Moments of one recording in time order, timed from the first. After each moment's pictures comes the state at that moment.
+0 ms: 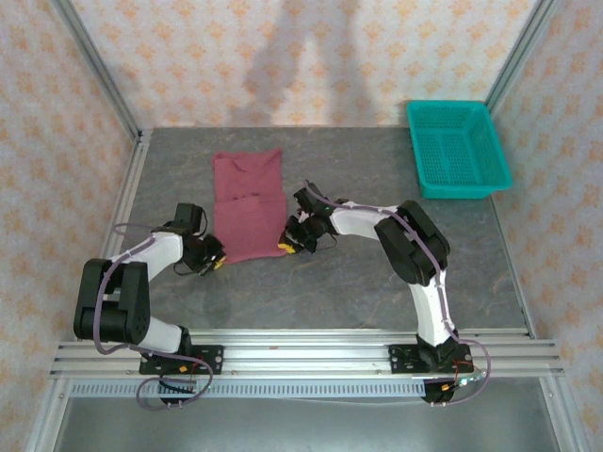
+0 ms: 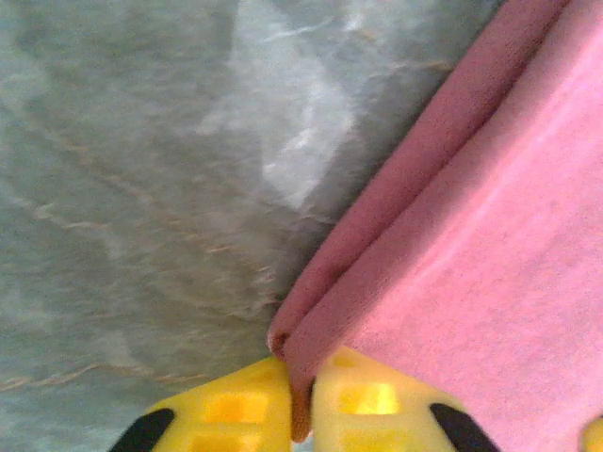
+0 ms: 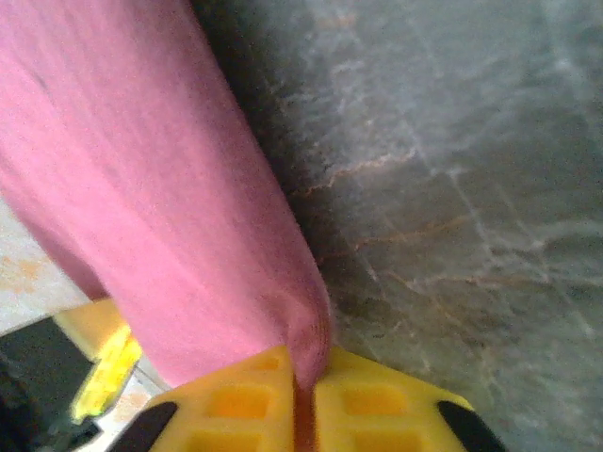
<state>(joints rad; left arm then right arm) -0.01 1.45 0.68 -0.50 0.26 -0.90 0.69 2.08 1.33 -0.31 -0.57 1.12</state>
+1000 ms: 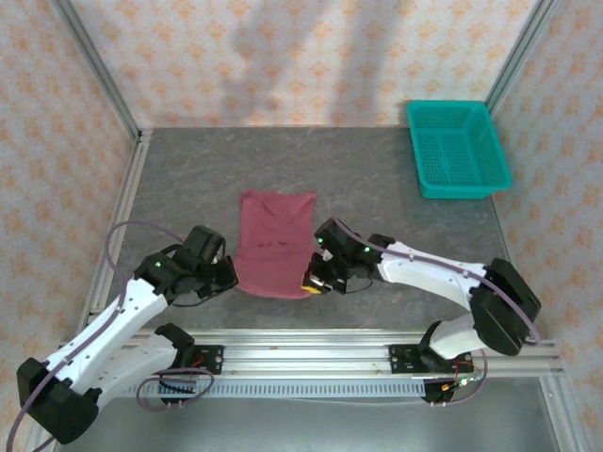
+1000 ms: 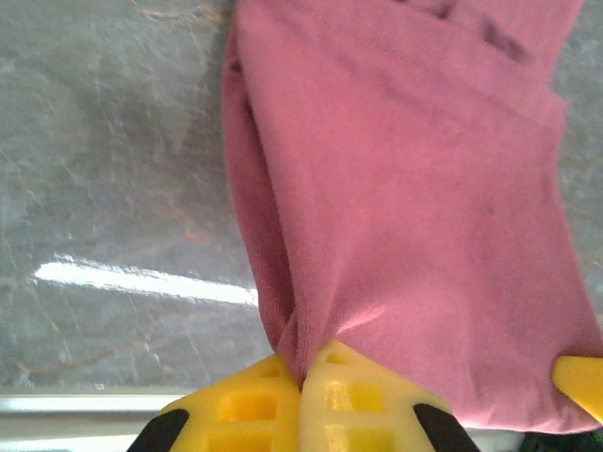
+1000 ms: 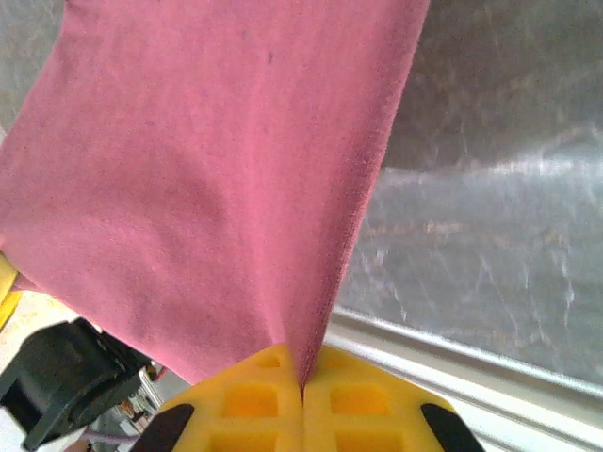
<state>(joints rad) -0.50 0.85 0.75 -1.00 0.12 -0.99 0.89 1.39 0.89 -0.53 -0.44 1.22</state>
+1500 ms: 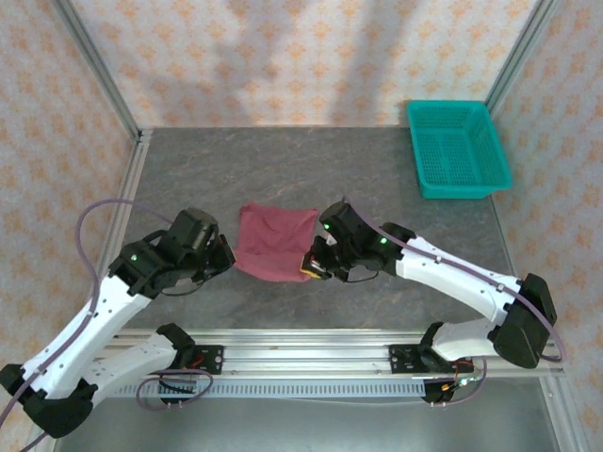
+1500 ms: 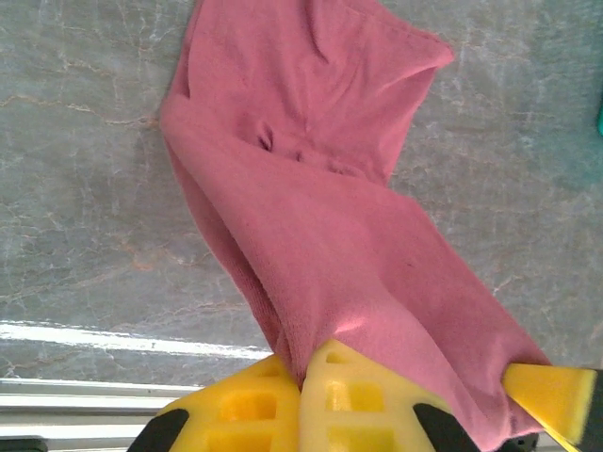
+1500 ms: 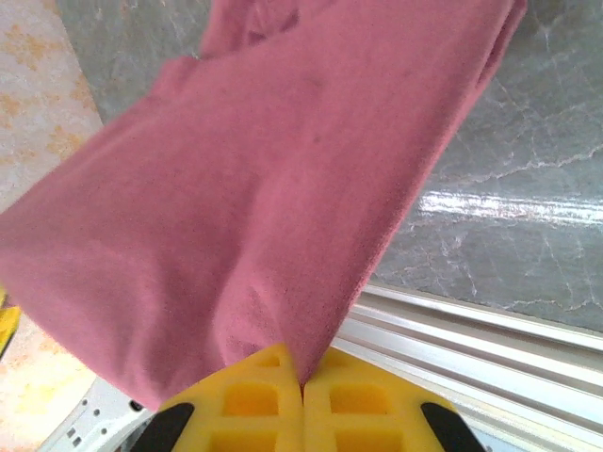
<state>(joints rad) -0.57 0.90 1.05 -1.13 -0.01 -1.04 0.89 1.31 1.08 -0.69 -0.35 1.24</state>
